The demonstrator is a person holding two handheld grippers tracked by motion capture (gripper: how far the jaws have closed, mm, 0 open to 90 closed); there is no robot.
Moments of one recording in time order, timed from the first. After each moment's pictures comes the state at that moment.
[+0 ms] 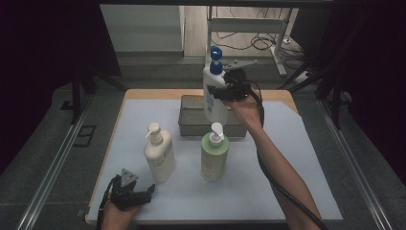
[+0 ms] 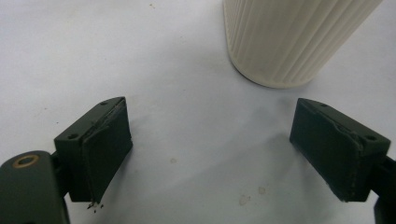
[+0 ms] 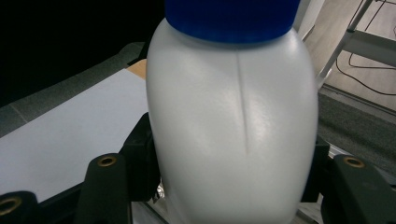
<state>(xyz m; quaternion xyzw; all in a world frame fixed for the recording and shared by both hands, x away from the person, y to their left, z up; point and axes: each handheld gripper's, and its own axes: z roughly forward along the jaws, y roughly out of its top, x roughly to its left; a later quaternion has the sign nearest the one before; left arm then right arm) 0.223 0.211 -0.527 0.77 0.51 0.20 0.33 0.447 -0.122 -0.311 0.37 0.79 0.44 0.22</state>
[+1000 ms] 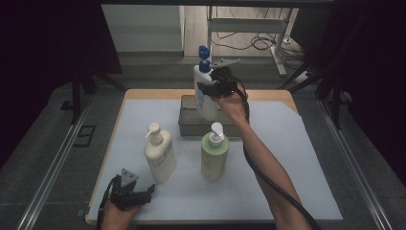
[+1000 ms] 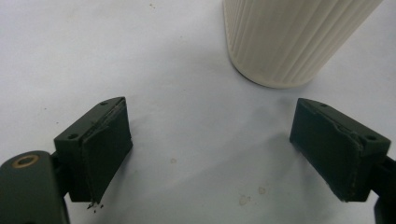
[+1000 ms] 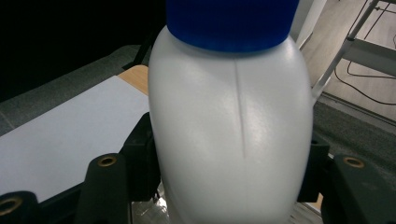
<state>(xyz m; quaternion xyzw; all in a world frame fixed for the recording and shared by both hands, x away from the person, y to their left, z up) 0.223 0.211 -0.527 0.77 0.51 0.20 0.32 0.481 -0.092 -0.334 0.36 0.79 0.44 0.24</state>
